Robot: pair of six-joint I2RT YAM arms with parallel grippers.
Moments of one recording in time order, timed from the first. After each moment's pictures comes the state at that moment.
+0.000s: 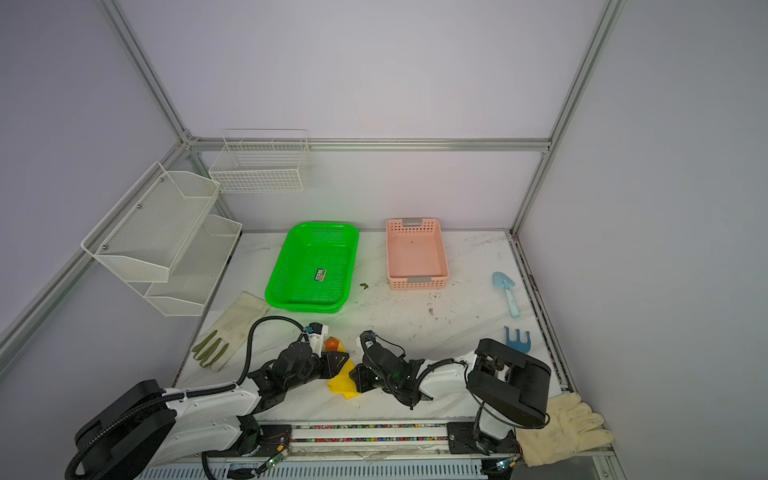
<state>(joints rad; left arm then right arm) -0.77 1.10 0.20 0.33 0.04 -0.81 1.15 1.60 0.55 0.35 -0.07 0.84</state>
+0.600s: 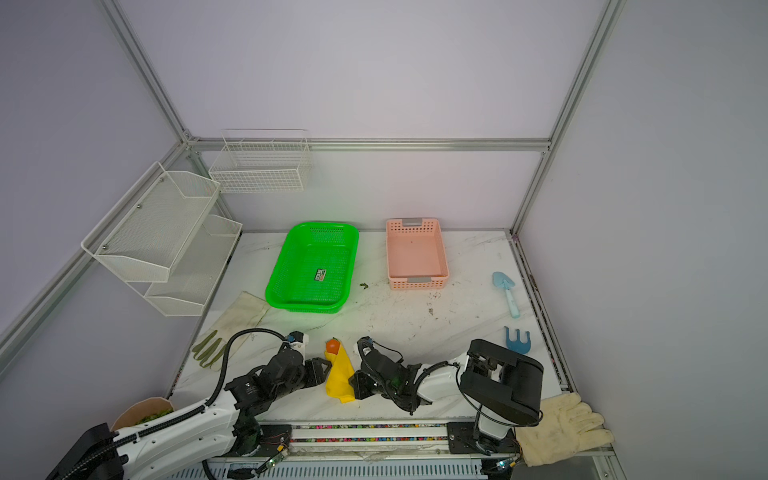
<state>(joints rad) -0.77 0.85 0.20 -0.12 -0.08 -0.90 1.20 1.62 0.53 0.40 -0.08 0.86</state>
